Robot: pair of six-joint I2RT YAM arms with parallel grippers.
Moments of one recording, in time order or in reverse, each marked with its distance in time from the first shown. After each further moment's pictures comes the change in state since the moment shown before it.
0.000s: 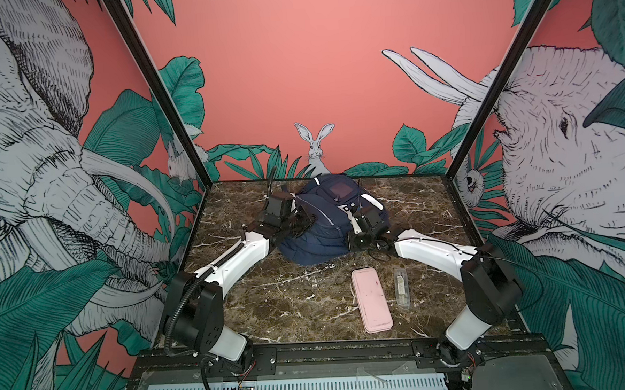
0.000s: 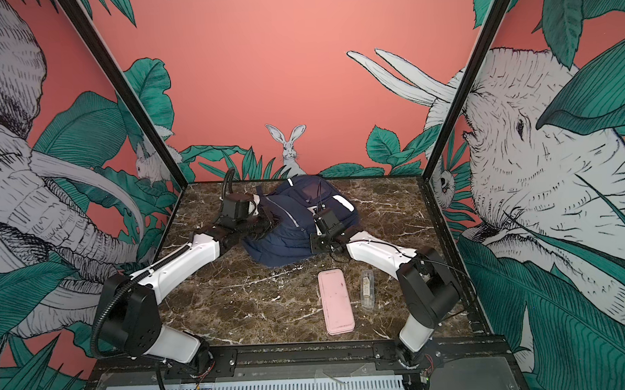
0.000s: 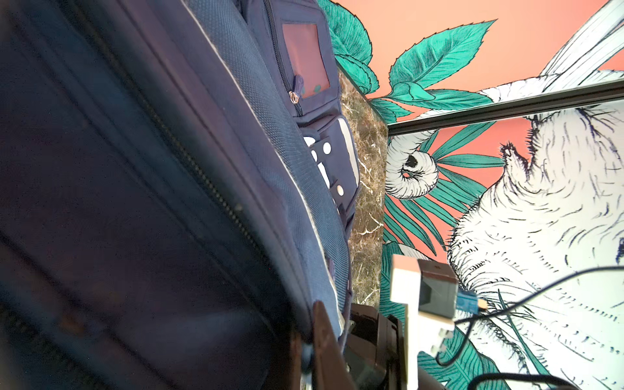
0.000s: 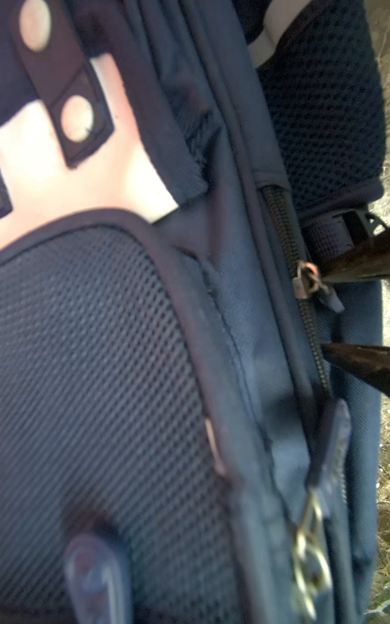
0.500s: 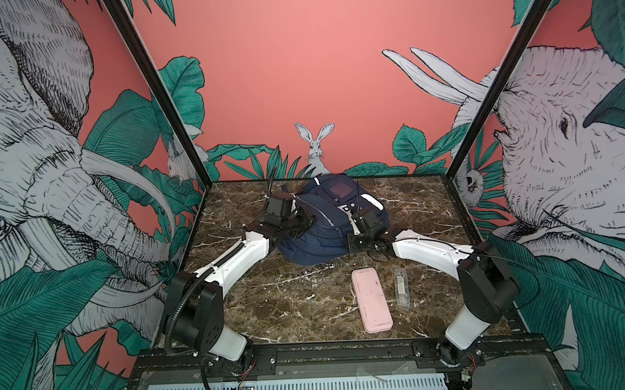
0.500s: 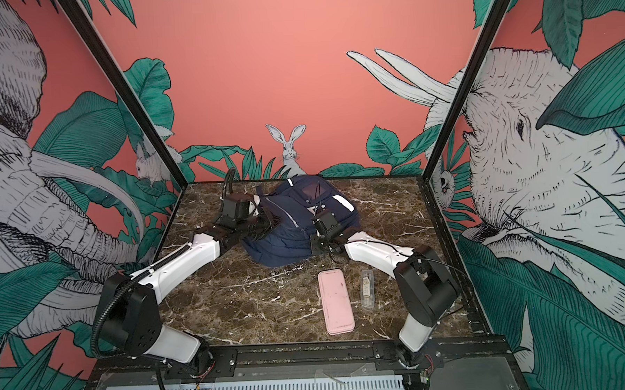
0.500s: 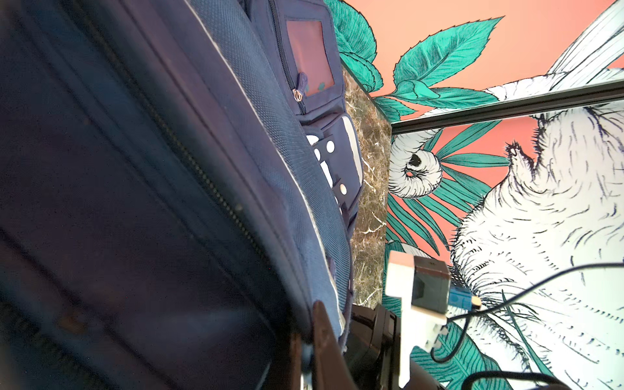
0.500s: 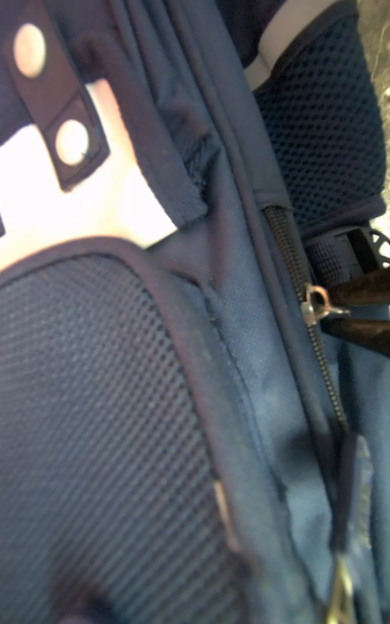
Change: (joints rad) left arm 0.000 0.003 0.008 -0.019 -0.002 0.003; right arm 0.018 0.014 0.000 -0.013 0.055 -0.007
